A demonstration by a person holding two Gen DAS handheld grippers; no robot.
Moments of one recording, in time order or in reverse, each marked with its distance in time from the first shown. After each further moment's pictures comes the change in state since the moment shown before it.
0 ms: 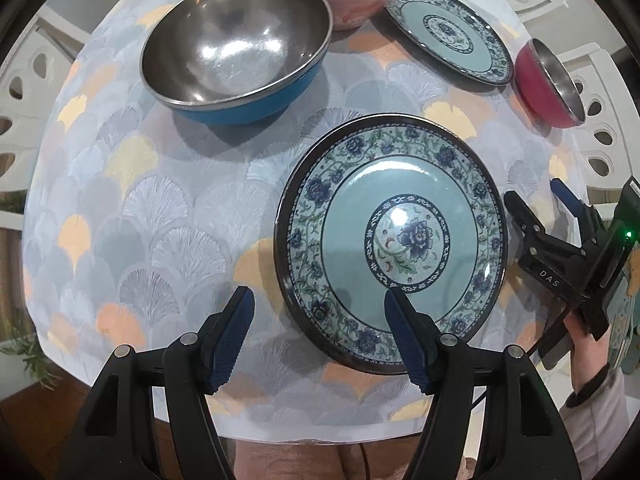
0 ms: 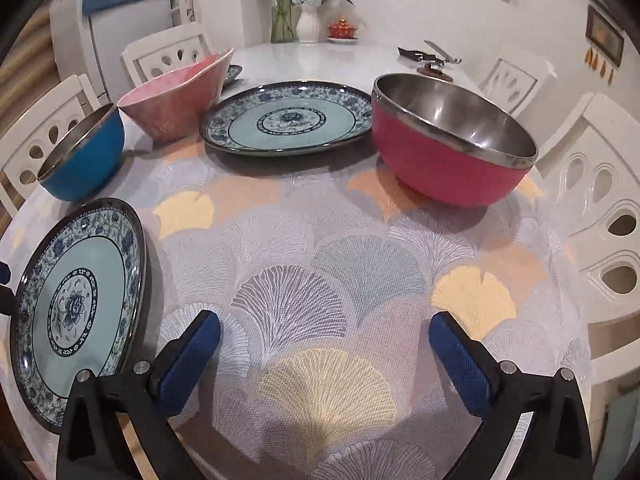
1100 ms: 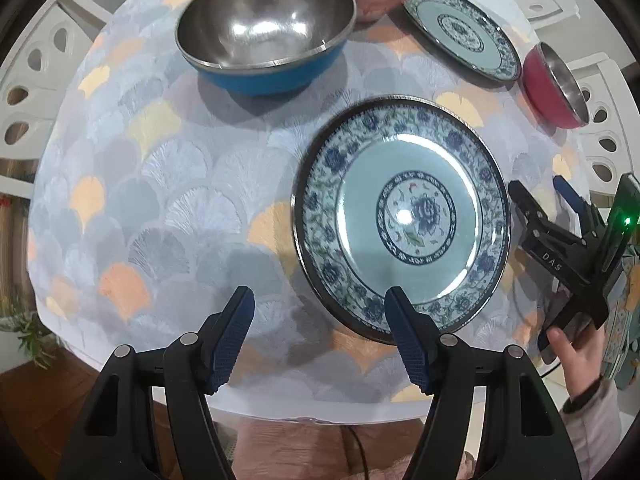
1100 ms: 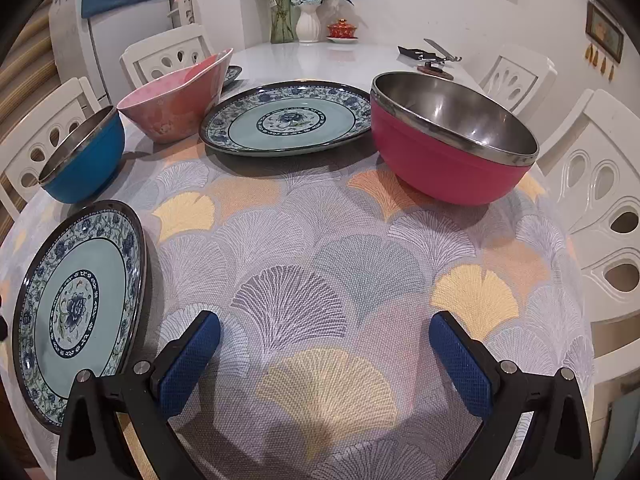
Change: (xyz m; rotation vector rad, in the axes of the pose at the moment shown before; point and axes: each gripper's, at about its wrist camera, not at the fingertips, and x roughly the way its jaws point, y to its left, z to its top) left arm -0.003 -0.002 -0.045 -0.048 0.007 0.012; right arm -0.002 -0.004 0.000 0.008 0.002 0.012
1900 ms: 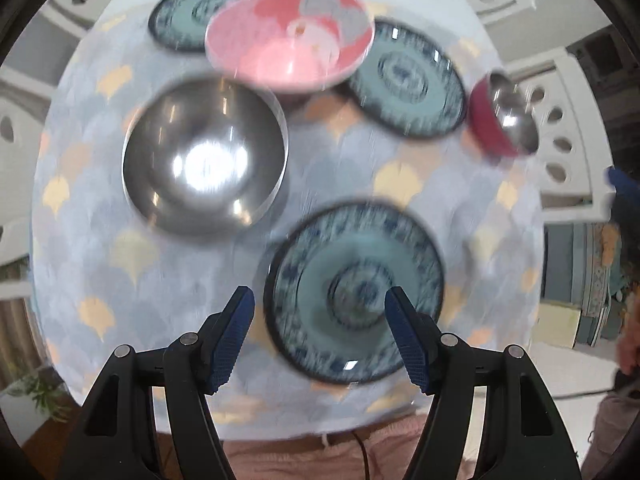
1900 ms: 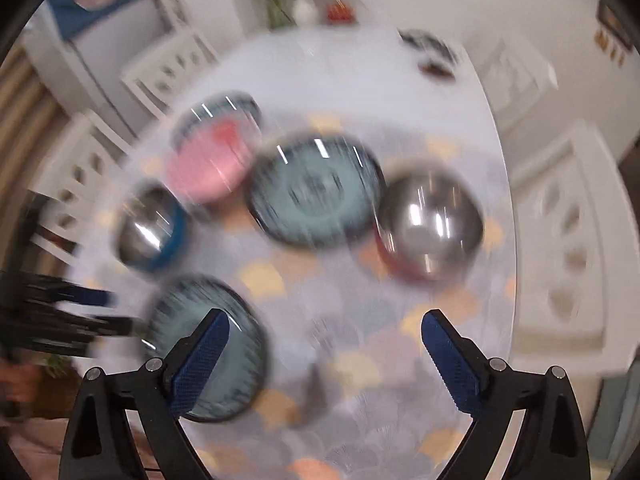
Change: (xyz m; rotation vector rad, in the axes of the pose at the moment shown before) left arm -0.045 -0.017 0.117 0.156 0.054 -0.132; right arm -0.118 0.006 0.146 0.060 0.197 0.092
